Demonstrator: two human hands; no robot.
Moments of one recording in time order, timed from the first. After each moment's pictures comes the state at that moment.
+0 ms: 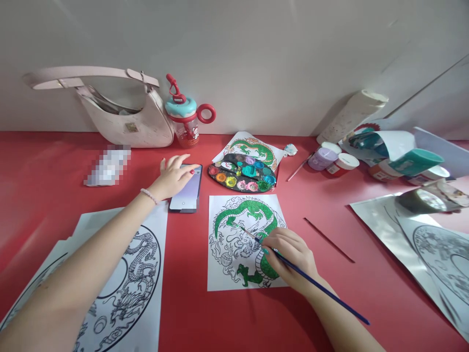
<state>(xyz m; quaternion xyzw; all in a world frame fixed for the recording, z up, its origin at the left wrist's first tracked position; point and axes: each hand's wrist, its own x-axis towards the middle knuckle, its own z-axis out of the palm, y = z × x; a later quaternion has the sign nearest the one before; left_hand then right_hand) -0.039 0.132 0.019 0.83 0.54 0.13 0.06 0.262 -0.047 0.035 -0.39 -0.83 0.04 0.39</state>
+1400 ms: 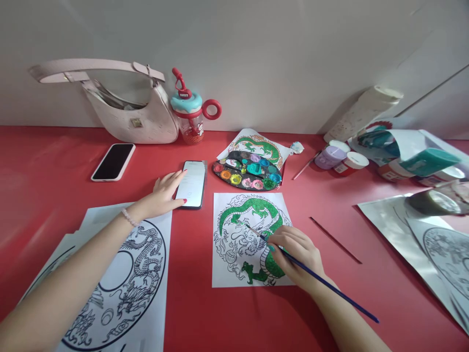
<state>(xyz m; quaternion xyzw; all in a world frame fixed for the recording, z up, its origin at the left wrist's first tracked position) -0.076 0.080 0.019 0.81 0.53 0.07 0.22 0.262 -0.046 0.031 -0.39 -0.83 0.05 0.39</state>
